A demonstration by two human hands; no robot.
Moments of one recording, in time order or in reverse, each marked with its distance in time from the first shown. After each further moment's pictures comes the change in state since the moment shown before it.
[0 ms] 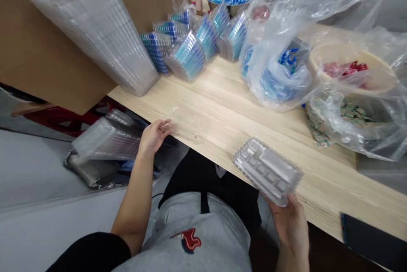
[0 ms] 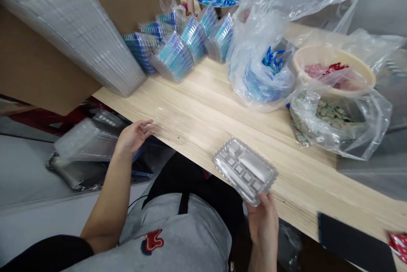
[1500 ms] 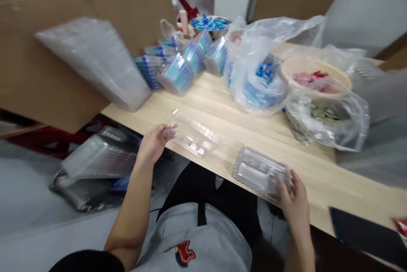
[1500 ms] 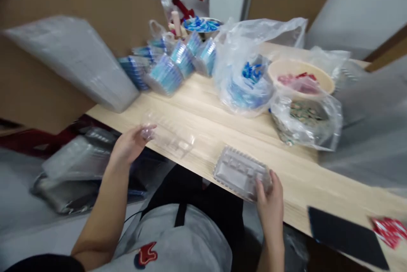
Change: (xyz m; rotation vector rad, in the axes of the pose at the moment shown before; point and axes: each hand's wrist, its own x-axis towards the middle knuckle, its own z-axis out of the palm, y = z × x) left_hand -0.029 0.006 0.032 0.167 -0.259 0.193; right_hand 0.038 -0.018 -0.034 -0.774 0.197 -0.652
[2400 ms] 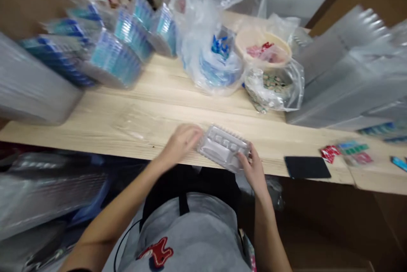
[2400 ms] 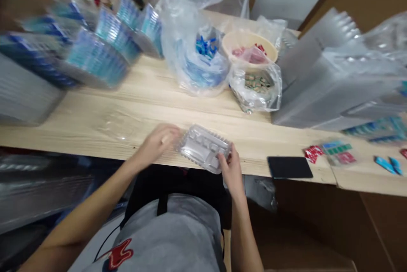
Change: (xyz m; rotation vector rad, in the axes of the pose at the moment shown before) left_hand -0.027 -0.044 0.103 0.665 -0.888 0.635; right_hand -0.027 -0.022 0.022 0.160 -0.049 0.295
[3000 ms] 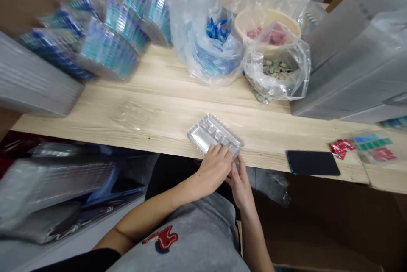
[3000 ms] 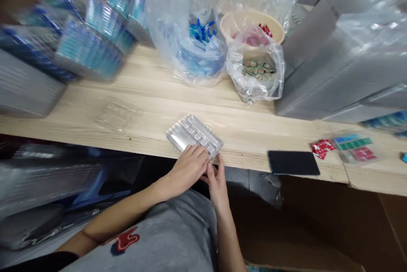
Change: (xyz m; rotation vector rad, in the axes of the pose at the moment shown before) left_hand -0.017 0.097 0.090 0.394 -0.478 0.012; right_hand -0.057 0.023 0.000 0.582 -0.271 0.406
